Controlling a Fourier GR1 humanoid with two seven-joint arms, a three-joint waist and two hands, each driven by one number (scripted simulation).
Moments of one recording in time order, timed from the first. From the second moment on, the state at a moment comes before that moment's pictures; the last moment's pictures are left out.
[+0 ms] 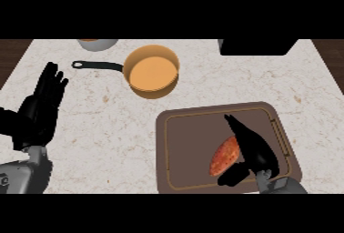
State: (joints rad) left arm -0.19 0.26 0.04 -1.63 0.13 0.20 0.21; right arm -0.13 -0.27 0.45 -1.63 0.52 0.12 0.72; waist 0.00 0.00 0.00
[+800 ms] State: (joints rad) left arm -0.20 0.23 0.07 -1.65 0.09 0.18 0.24; right arm -0.12 -0.25 0.44 -1.54 0.68 0.13 0.48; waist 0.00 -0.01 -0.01
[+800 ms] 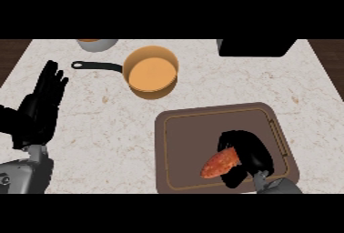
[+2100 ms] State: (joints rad) left arm -0.31 0.19 -0.03 -1.58 0.08 0.13 0.24; right arm -1.04 -0.01 0.68 -1.35 0.87 -0.19 1.09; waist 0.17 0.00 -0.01
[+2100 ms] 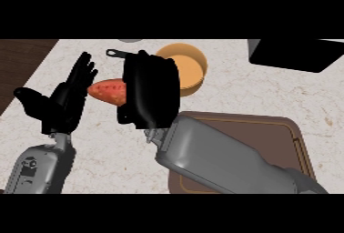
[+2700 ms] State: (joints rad) left arm -0.33 0.20 0.00 -1.55 0.09 0.14 0.24; right arm -1.30 -0.01 0.60 -1.14 0.94 -0.30 1.18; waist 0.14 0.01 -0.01
